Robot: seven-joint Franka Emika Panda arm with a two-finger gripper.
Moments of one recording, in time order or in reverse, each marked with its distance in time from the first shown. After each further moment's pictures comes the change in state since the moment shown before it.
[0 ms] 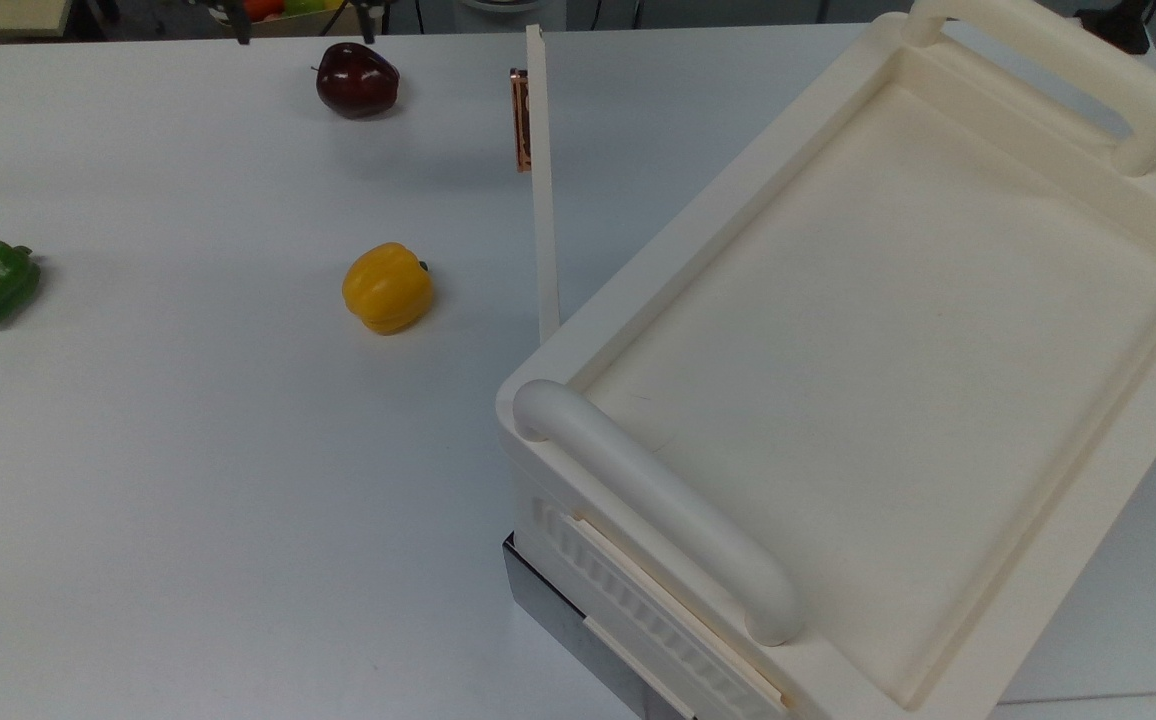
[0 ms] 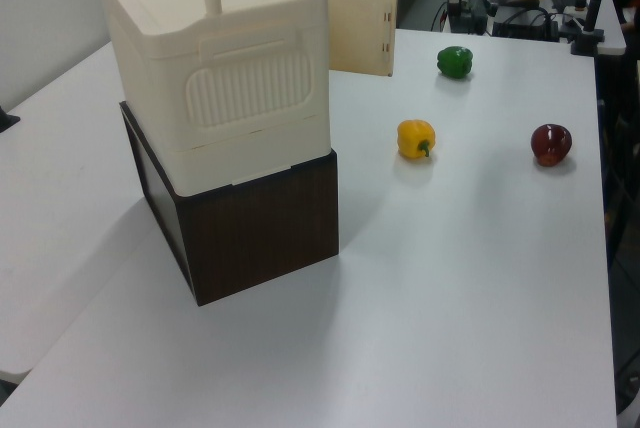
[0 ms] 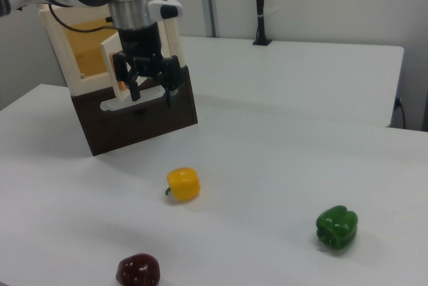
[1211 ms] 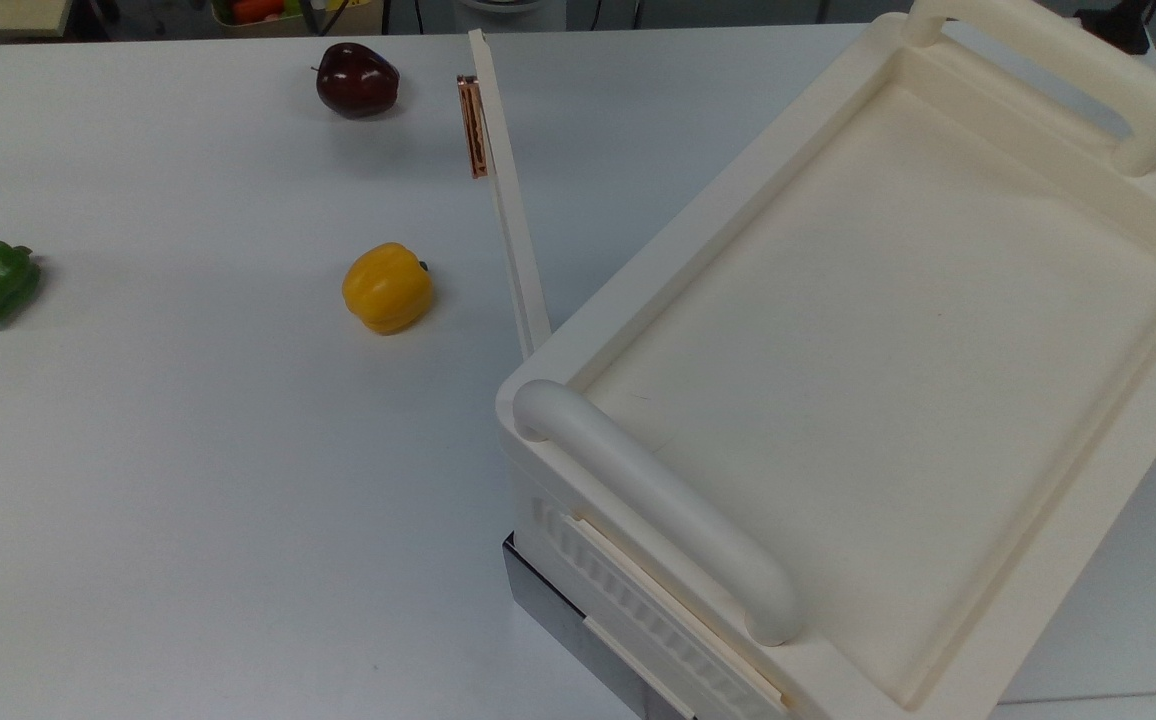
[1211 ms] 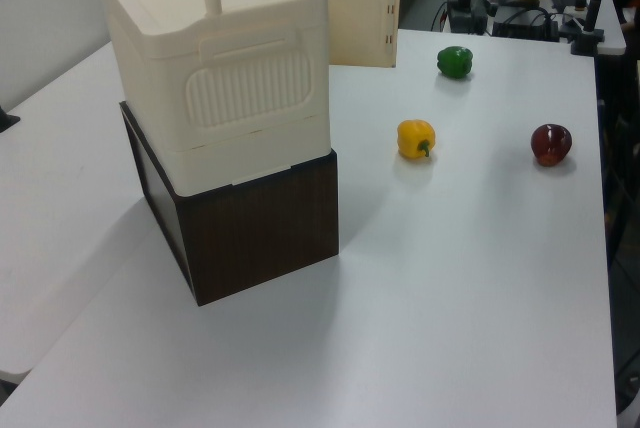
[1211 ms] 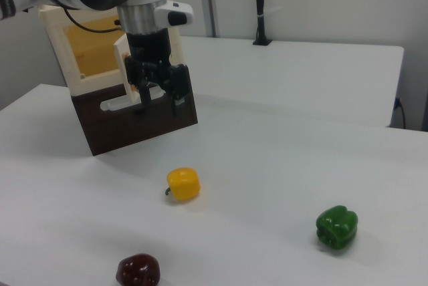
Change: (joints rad) arm -0.060 -0.028 -0.001 -0.037 -0.002 -0.002 0.136
